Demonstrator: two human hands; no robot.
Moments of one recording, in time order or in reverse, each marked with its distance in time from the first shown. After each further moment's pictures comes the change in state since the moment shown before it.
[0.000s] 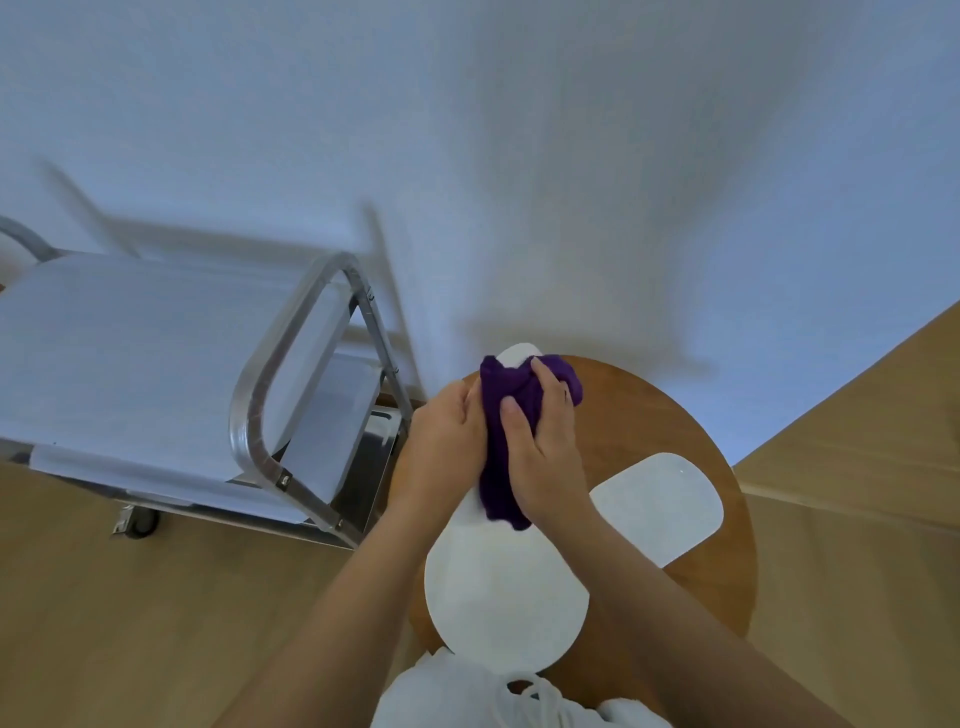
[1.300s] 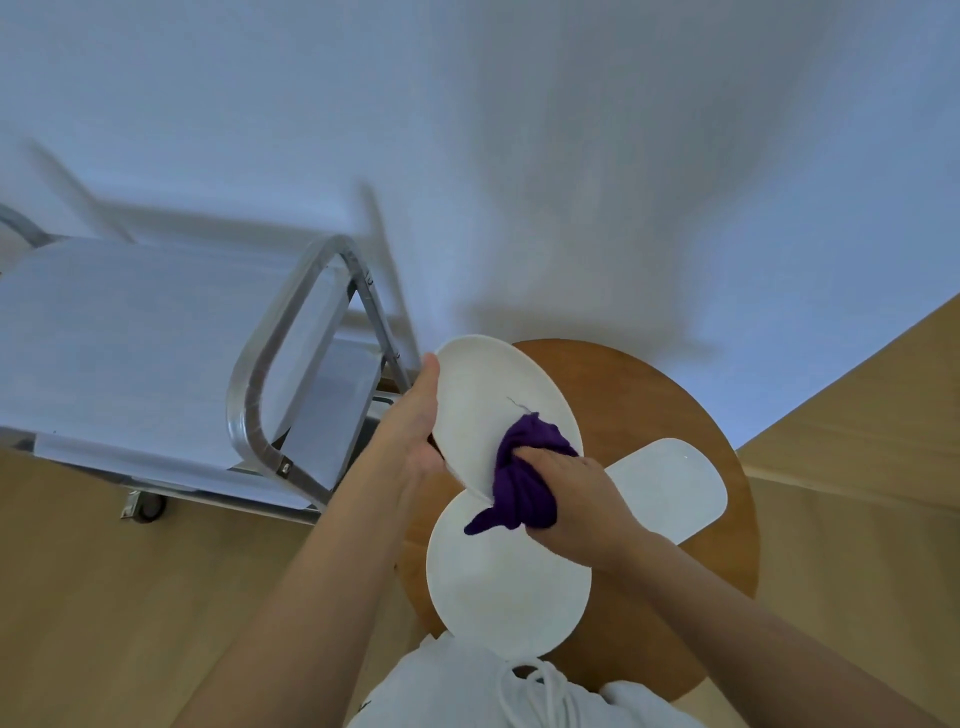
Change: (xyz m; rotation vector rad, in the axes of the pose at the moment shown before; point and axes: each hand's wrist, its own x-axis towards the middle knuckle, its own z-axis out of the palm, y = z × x) left_hand 0.030 -0.009 -0.017 -0.766 -0.198 -0.988; right_hand -0.018 0.064 -0.041 -0.618 -0.522 -0.323
